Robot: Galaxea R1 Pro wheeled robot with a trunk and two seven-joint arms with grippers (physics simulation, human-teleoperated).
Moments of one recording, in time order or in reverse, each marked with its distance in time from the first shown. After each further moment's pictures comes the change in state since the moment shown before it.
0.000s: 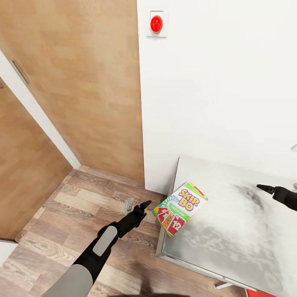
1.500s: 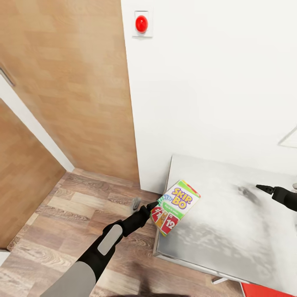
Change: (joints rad) left arm -0.020 -0.006 -0.101 -0.003 -0.003 0.000 -0.003; right arm 0.001 0.003 0.003 0.000 -0.001 0.000 0.000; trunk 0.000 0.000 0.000
